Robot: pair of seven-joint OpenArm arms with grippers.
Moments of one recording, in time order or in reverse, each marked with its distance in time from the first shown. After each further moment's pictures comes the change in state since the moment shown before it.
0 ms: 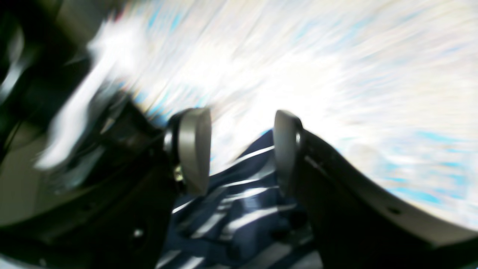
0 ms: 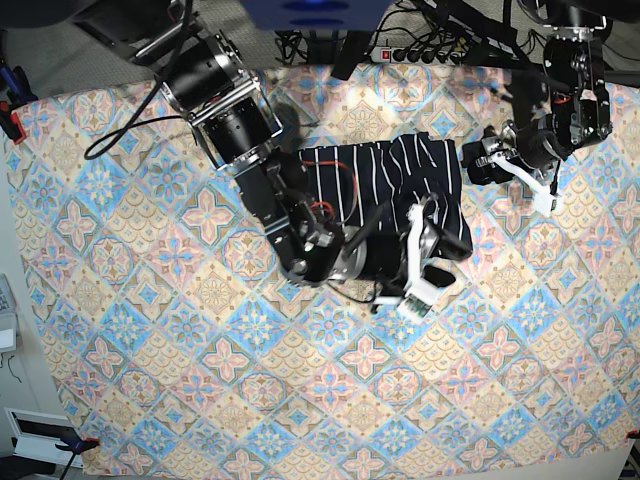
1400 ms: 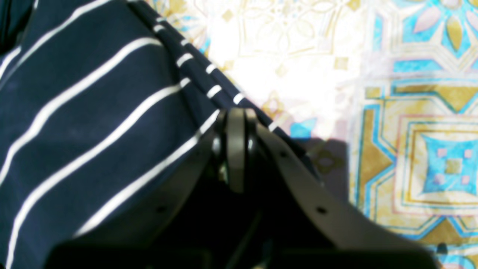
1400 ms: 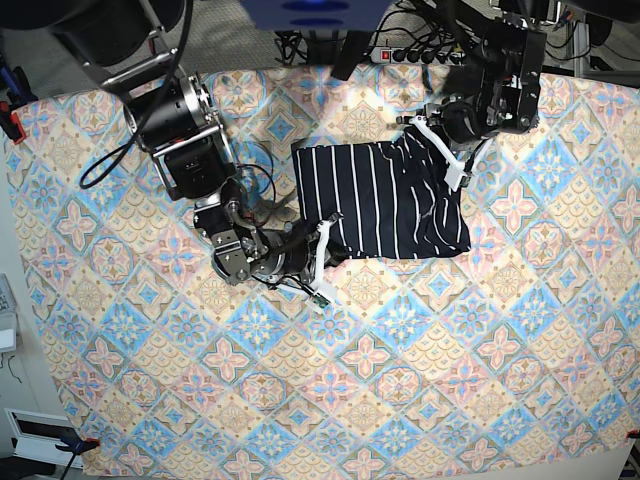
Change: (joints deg) left arm -2.1 6.8 16.7 -4.1 17.0 3.0 -1.4; right arm 9.2 6.4 4.9 -36.0 -12.2 0.3 10.5
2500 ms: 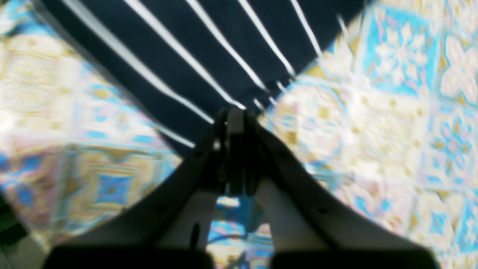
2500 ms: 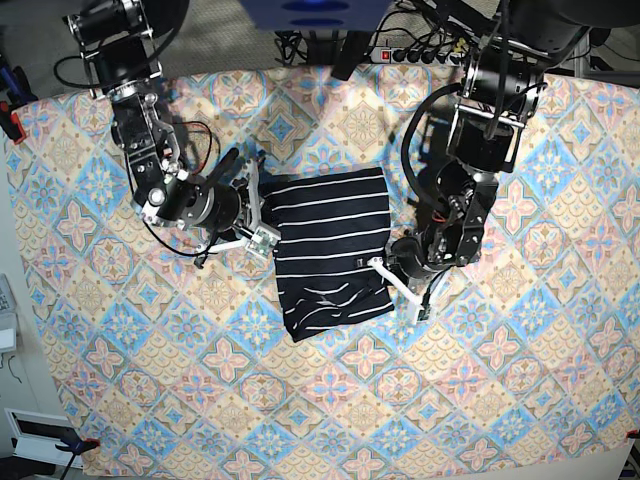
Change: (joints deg) left arm -38.5 9.4 12.5 -41.7 5.2 0.8 -21.5; right arm -27.4 16.5 6.5 61.0 -0.1 0.4 -23.7
